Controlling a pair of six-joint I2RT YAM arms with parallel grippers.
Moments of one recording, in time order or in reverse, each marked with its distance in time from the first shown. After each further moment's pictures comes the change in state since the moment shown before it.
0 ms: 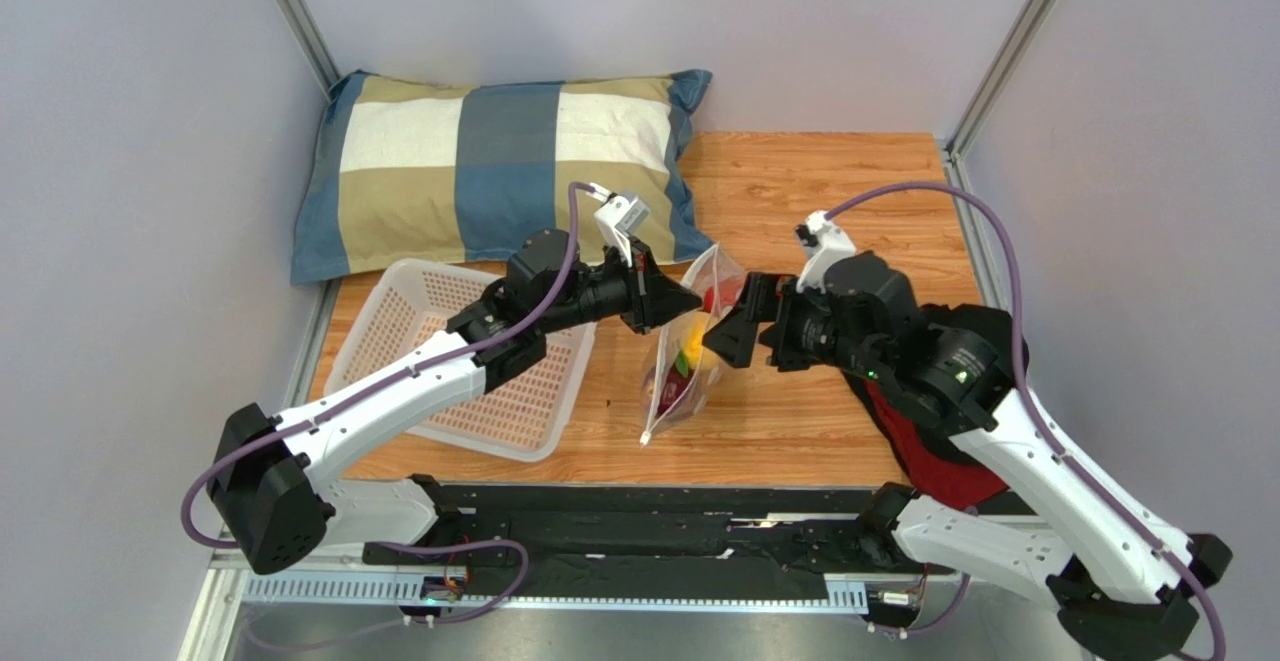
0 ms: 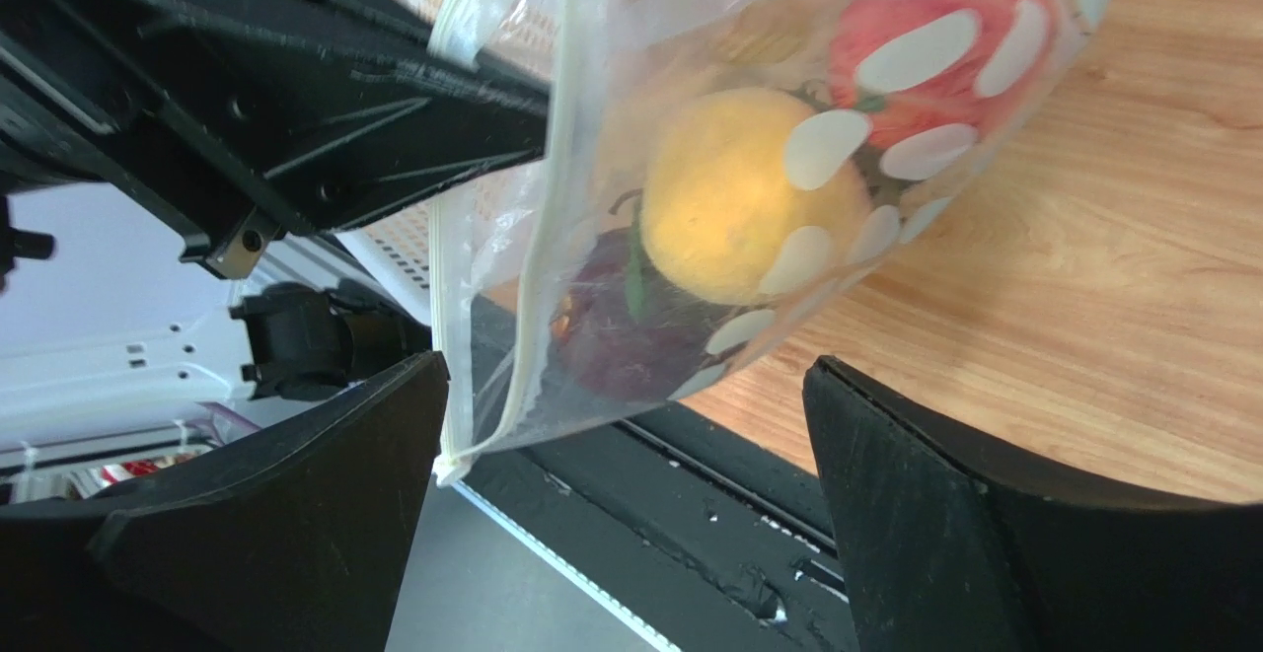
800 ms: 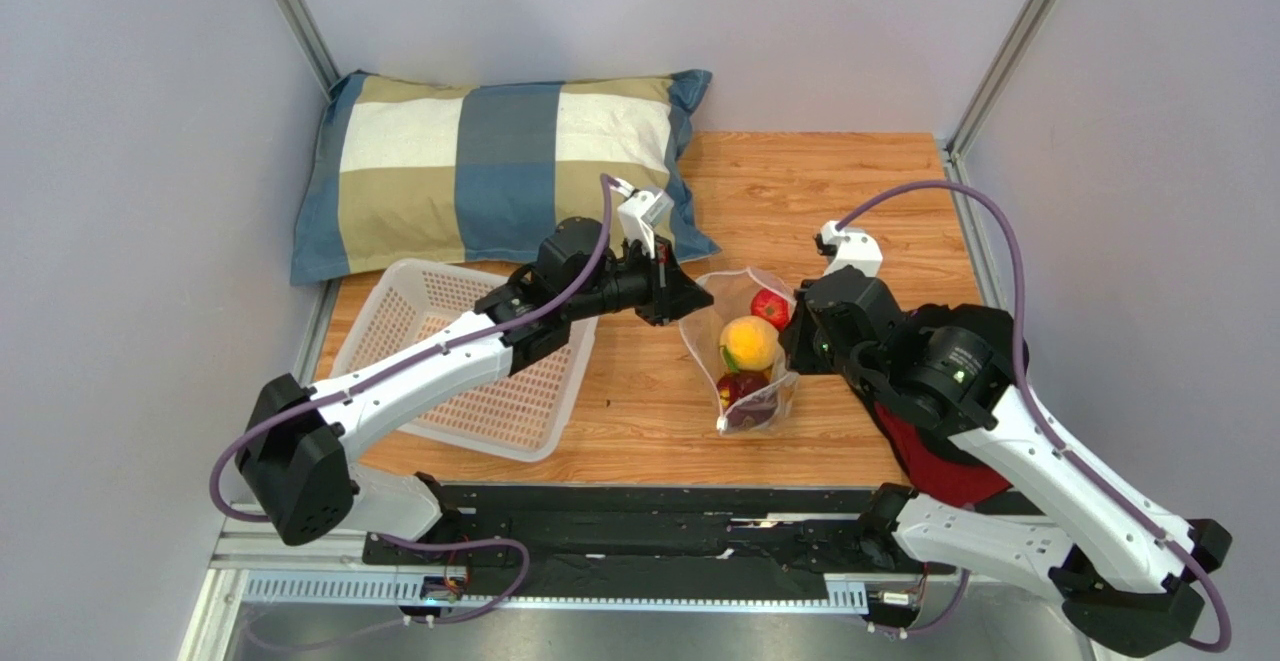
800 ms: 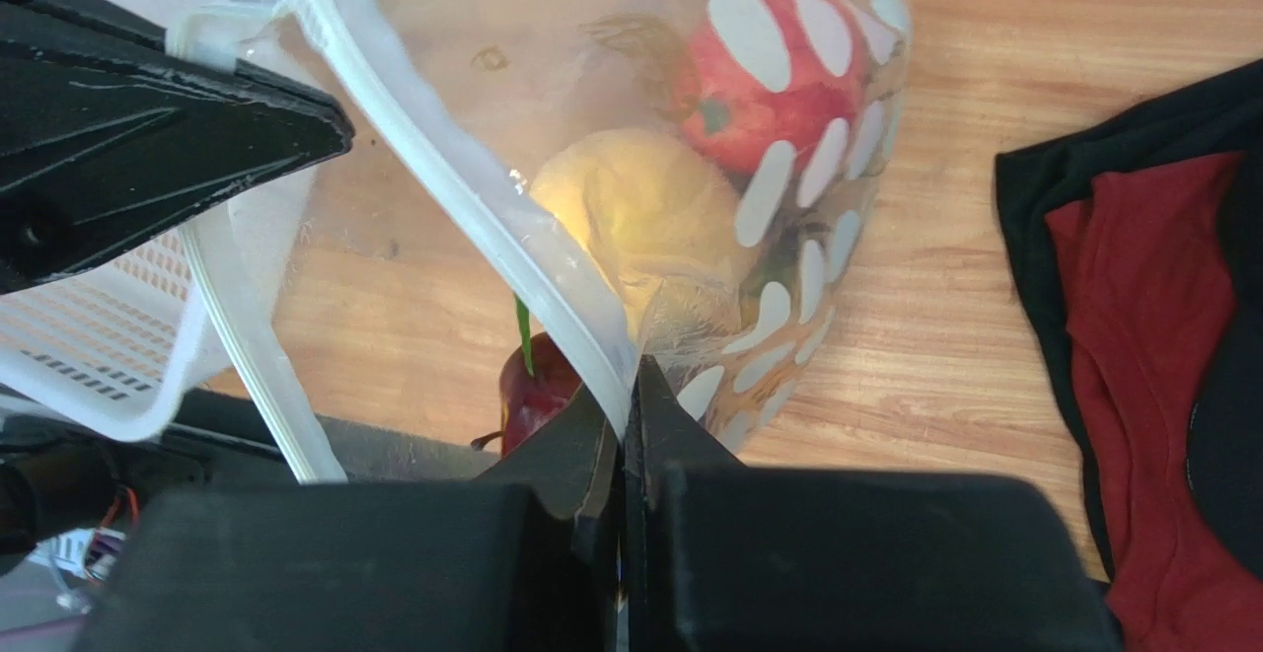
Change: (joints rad) left arm 0.000 0.120 0.082 -0.045 -0.019 -0.018; right arm 0.098 0.027 0.030 -0.209 0.425 -0.011
